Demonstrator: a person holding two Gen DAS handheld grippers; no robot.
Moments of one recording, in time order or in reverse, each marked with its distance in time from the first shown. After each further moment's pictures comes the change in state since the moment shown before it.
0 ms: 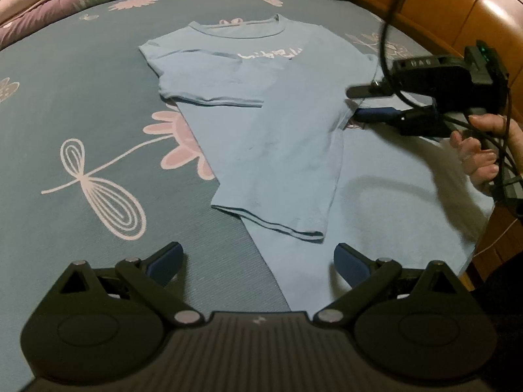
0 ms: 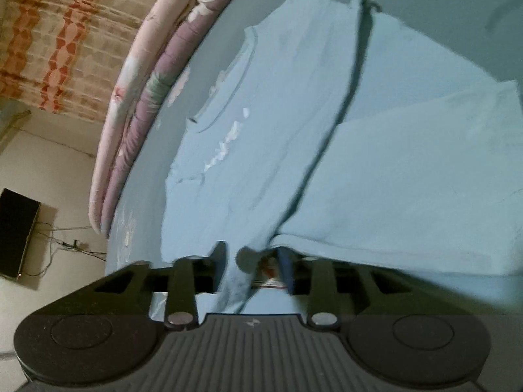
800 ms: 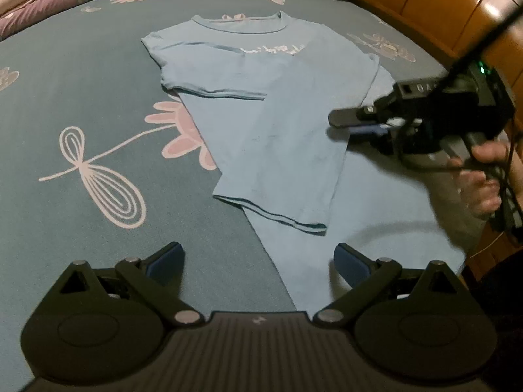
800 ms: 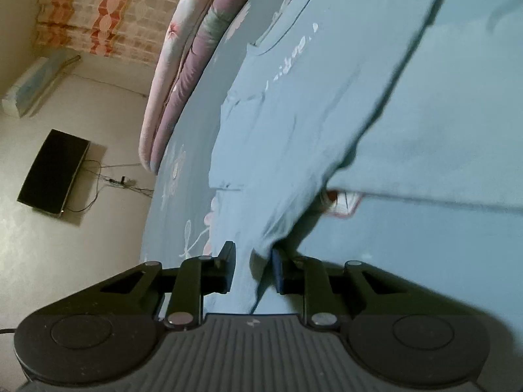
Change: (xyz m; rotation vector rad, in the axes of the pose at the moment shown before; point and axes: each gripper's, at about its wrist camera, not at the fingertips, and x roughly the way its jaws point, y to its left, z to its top) left arm 0.002 0.005 -0.008 -0.032 0.002 -0.020; right arm 0.025 0.002 -0.011 -0.092 0.217 0.194
